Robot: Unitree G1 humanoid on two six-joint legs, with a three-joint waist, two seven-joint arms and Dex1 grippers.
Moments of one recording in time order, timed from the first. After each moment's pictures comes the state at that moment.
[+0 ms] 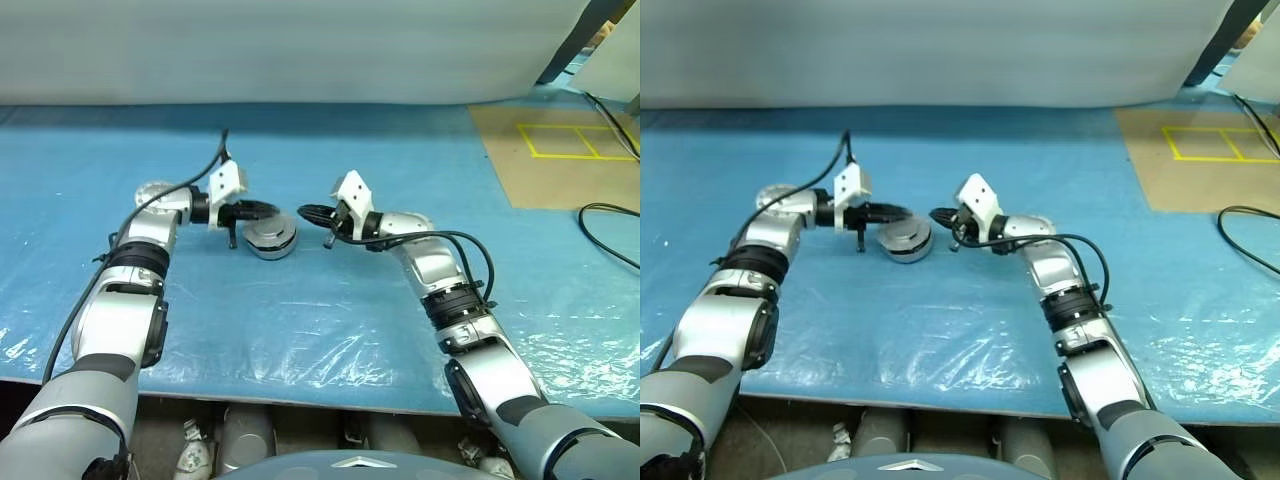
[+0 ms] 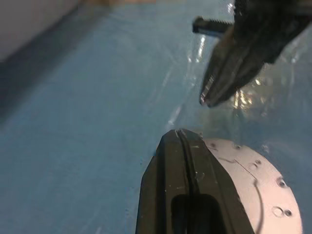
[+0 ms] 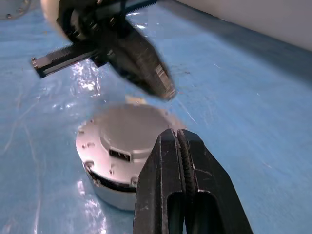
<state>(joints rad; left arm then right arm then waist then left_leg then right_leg) -1.02 0.48 0.04 1.04 -0.09 -0.33 -1.32 -0.74 -0.15 0.19 0.42 0.08 0.16 0.87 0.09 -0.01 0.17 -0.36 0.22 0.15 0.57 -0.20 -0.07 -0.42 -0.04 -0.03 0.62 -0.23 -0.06</state>
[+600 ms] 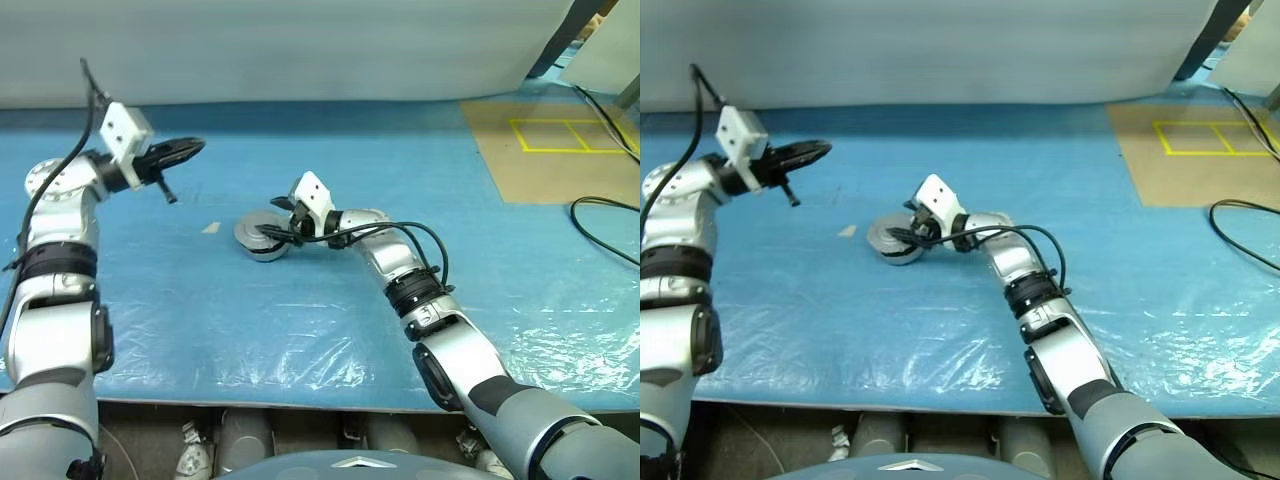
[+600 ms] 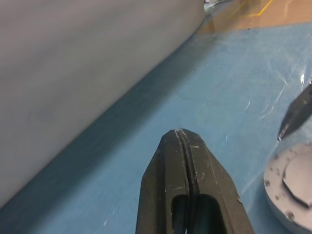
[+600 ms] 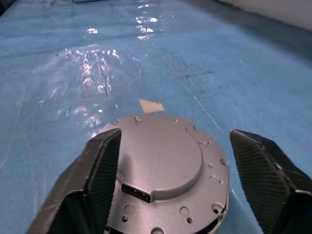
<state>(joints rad) -0.74 0.74 0.23 0.69 -0.25 -0.21 -1.19 -0.86 -0.03 0.24 0.69 0.02 0.07 0.83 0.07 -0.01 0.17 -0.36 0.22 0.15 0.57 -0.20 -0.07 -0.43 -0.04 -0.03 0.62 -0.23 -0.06</state>
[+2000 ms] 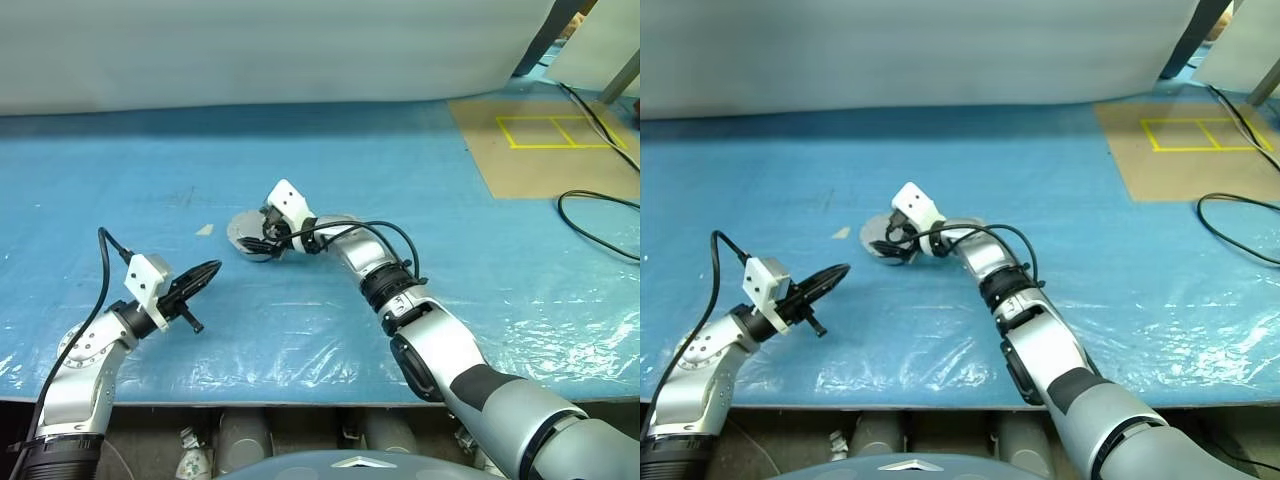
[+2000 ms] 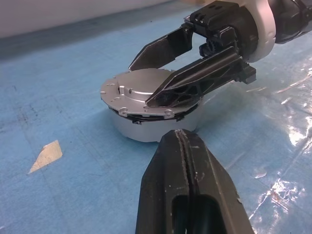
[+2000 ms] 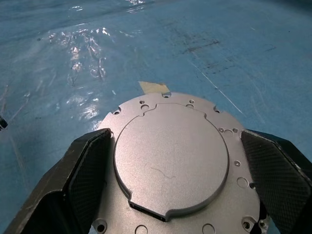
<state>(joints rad) 0.08 0.49 0.21 -0.09 -0.38 0.00 -0.85 -0.96 0.09 0.24 0.89 -0.03 0.11 0.73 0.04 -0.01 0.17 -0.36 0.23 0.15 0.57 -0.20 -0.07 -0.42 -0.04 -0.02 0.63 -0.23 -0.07</state>
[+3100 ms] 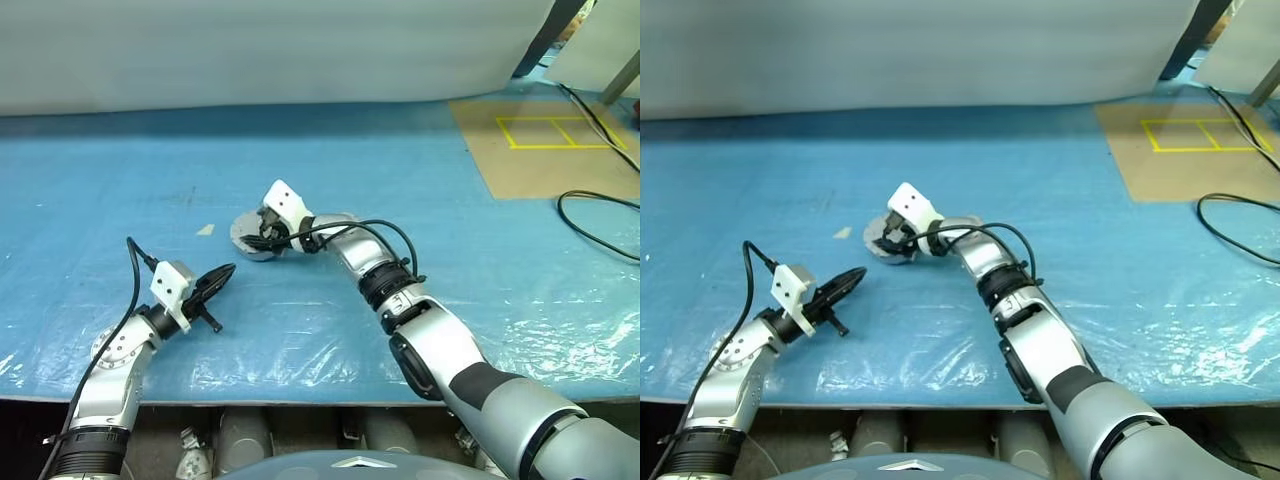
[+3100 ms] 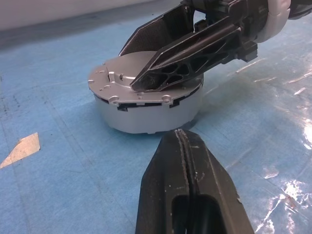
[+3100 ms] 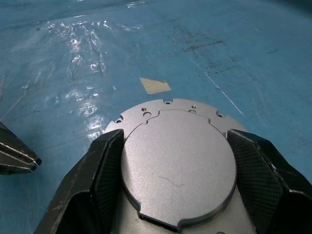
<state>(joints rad) 0.04 0.42 0.13 0.05 -0.30 -0.14 -0.79 -0.97 0.09 0.25 0.89 -0.07 0.11 0.72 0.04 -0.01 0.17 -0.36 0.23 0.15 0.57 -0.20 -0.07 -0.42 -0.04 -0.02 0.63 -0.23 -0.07</state>
